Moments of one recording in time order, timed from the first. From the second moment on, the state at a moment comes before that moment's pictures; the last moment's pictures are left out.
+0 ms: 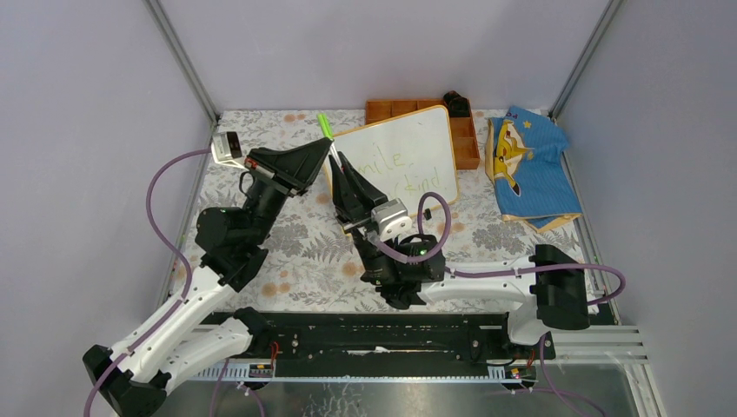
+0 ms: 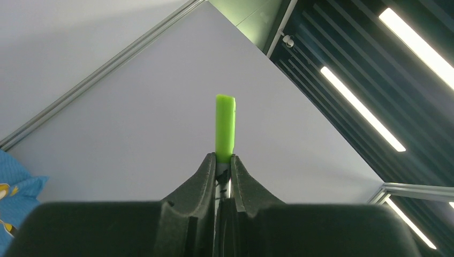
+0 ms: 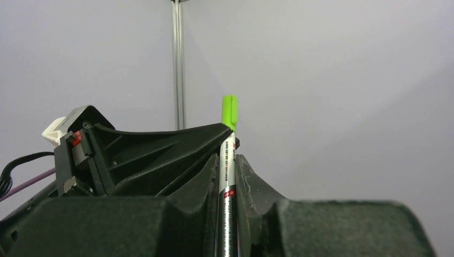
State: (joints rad) left arm -0.66 0.83 0.82 0.65 0.01 -1.19; right arm 1.40 1.60 1.17 1.48 0.61 -0.74
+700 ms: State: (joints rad) left arm -0.72 0.79 0.82 0.53 0.10 -1.14; right arm 1.35 1.56 1.15 1.47 0.58 -0.74
